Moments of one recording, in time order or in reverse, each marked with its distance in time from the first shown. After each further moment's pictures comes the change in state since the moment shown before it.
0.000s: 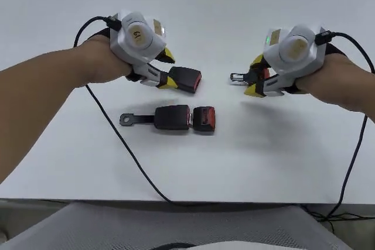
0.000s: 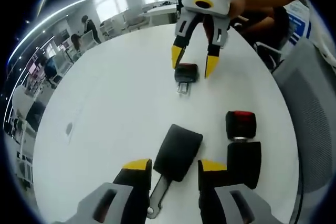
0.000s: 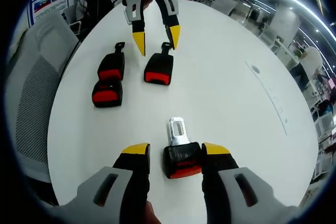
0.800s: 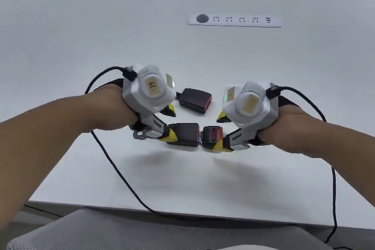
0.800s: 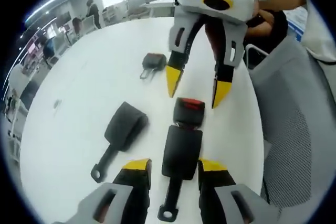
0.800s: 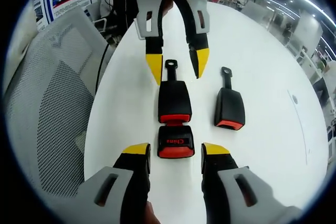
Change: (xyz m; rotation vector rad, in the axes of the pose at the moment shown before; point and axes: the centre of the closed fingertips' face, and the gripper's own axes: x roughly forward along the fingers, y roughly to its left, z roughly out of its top) left arm -0.039 -0.073 -0.023 -0.188 -0.032 -0.033; right arm 0.011 0.116 0.078 -0.094 -0.021 0.203
